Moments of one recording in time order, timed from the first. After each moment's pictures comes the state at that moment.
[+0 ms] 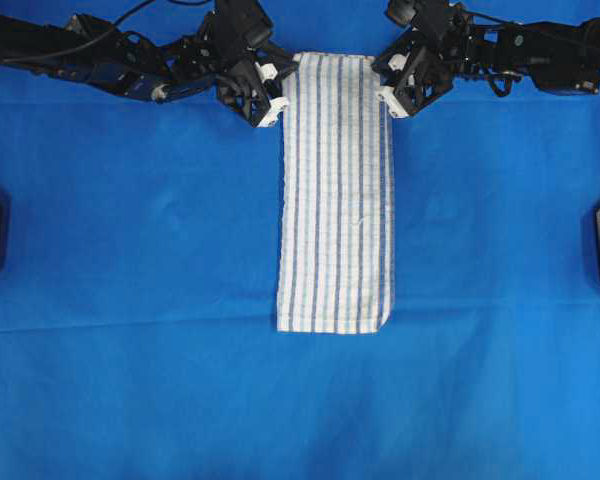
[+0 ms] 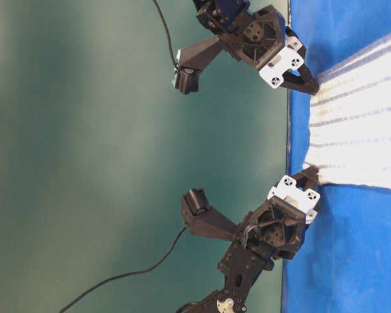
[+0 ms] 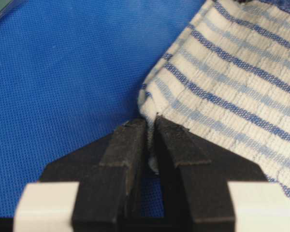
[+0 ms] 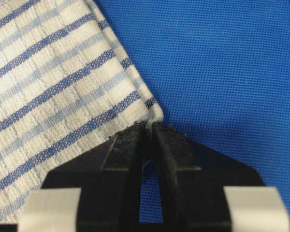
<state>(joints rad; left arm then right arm) 0.50 0.43 0.53 -0.02 -0.37 -0.01 -0.64 0.22 0.69 -0.58 -0.11 0.61</state>
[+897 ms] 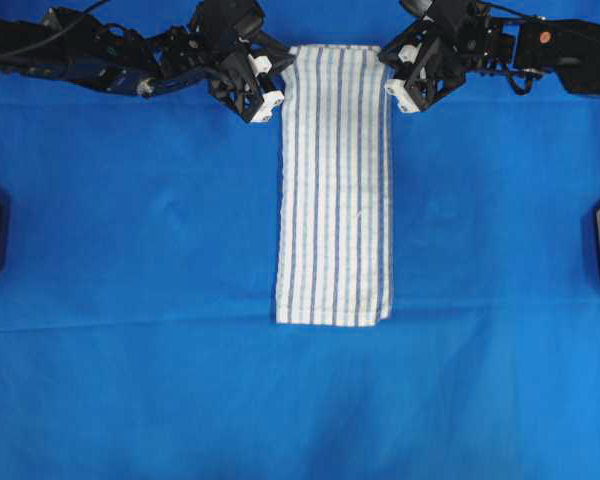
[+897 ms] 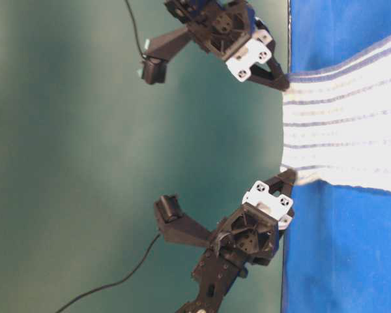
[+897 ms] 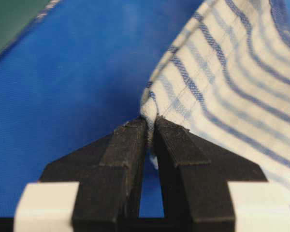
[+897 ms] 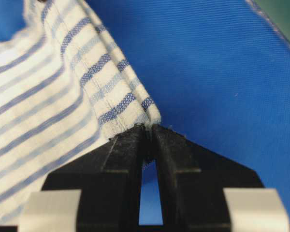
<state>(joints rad) 0.47 0.30 0.58 -0.02 -0.34 -0.01 -0.59 0.04 0.75 -0.58 -0.07 0.62</state>
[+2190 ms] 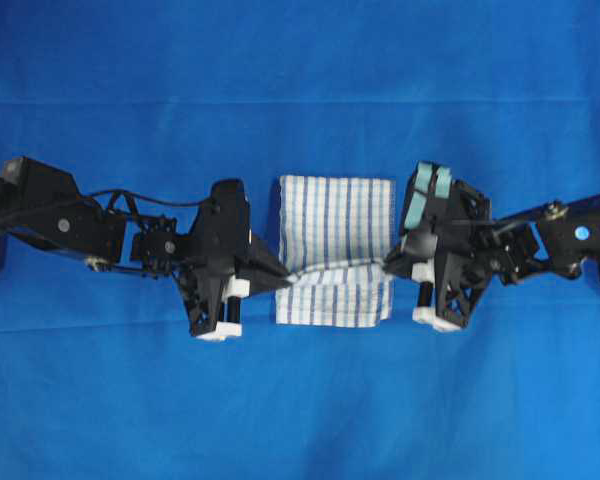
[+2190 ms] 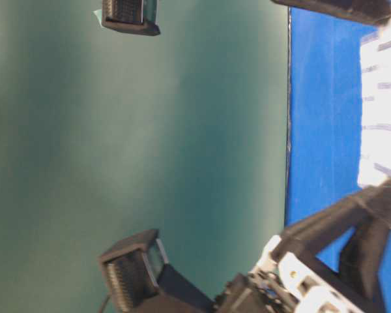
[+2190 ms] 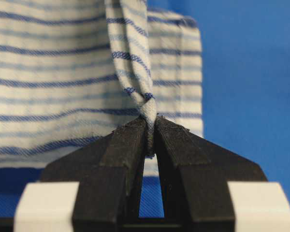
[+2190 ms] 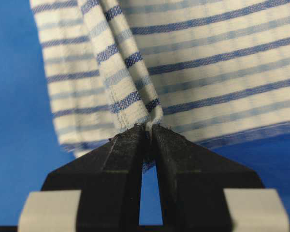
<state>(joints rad) -0.11 0.12 0.75 -0.03 -0.28 -0.12 0.14 -0.13 0.85 -0.52 0.21 0.89</state>
